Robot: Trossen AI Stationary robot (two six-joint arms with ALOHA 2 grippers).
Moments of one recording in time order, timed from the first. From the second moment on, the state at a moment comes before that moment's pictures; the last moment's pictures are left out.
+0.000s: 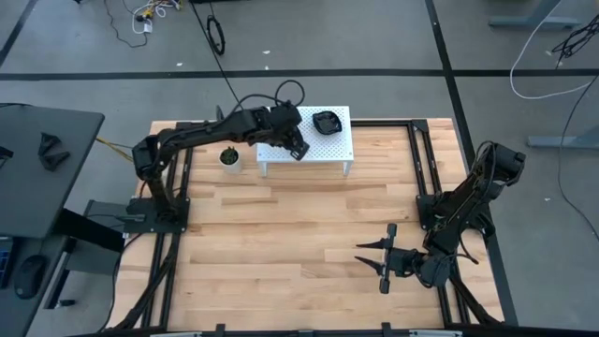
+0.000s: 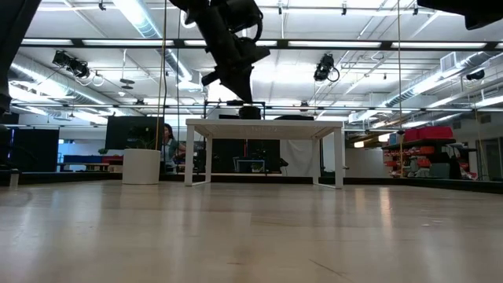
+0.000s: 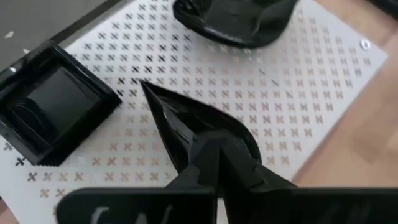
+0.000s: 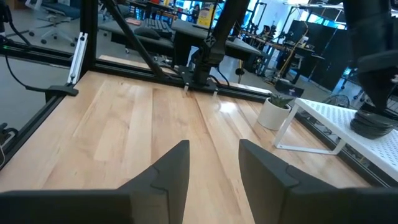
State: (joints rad) left arm 0.36 1.80 1.61 -0.71 -0.23 -0.36; right arm 0.96 1.41 0.52 0.61 1.13 0.00
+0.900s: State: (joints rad) left arm 0.38 1.88 1.61 -0.68 -0.21 -0.35; right arm 0.96 1.41 0.52 0.61 1.13 0.00
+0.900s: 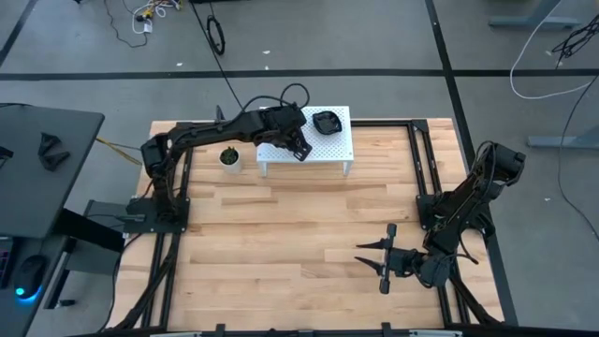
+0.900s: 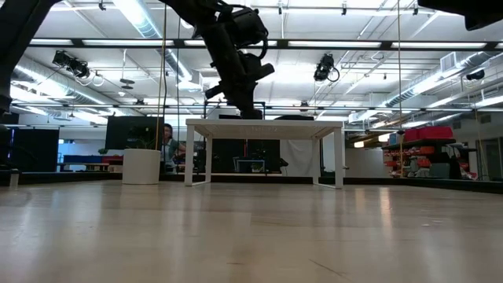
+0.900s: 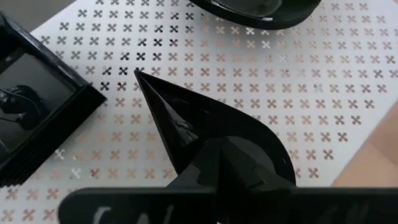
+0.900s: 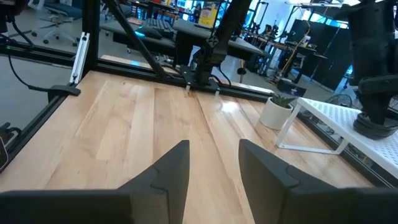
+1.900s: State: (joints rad) left arm 0.20 1.76 1.74 -1.07 -0.37 -0.34; right arm 0.96 1.41 0.52 0.54 1.11 0.11
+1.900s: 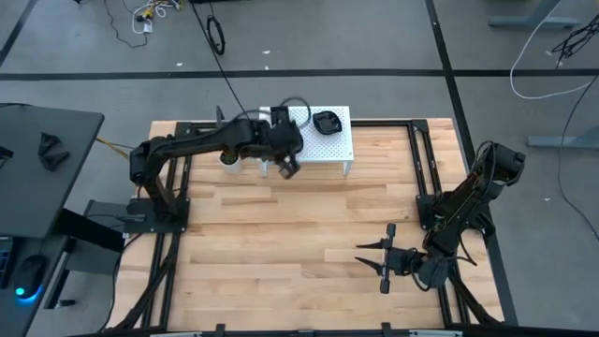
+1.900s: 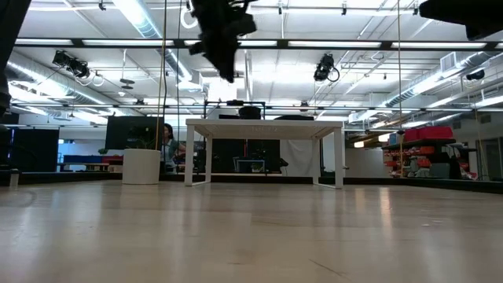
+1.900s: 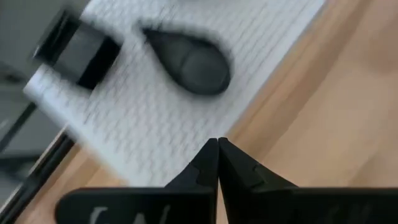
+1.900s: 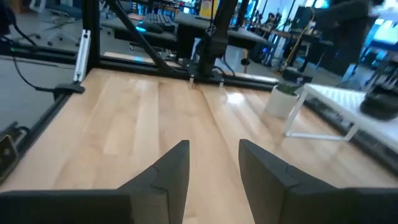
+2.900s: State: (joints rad) left arm -0.43 1.63 0.72 0.53 -0.63 -0.49; right arm 0.27 0.39 0.32 -0.02 0.17 0.14
